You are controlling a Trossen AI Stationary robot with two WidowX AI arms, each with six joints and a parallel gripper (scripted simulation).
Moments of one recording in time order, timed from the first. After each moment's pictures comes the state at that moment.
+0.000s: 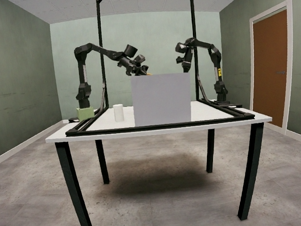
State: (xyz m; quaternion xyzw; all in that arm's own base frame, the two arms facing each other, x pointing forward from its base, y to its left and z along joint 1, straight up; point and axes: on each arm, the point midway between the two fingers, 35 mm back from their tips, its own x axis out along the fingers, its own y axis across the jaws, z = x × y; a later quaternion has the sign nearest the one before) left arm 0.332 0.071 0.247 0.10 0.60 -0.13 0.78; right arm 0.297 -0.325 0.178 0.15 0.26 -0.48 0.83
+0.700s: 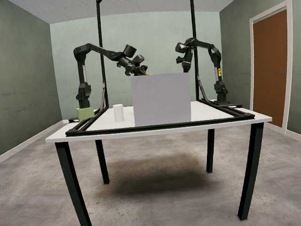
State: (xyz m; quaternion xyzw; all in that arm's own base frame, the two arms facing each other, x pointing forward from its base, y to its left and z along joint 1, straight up) left arm 0.332 0.071 0.247 0.10 0.60 -0.13 0.78; right arm 0.292 -0.325 0.178 0.15 0.25 -0.48 0.83
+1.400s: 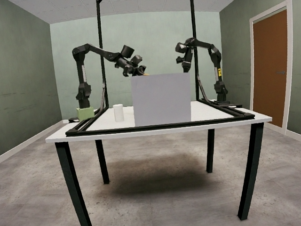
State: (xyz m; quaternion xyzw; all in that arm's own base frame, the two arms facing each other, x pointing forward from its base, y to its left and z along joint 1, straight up) left arm 0.332 0.071 0.247 0.10 0.60 -0.13 0.78; right arm 0.280 -0.325 0.177 0.16 0.24 -0.48 0.83
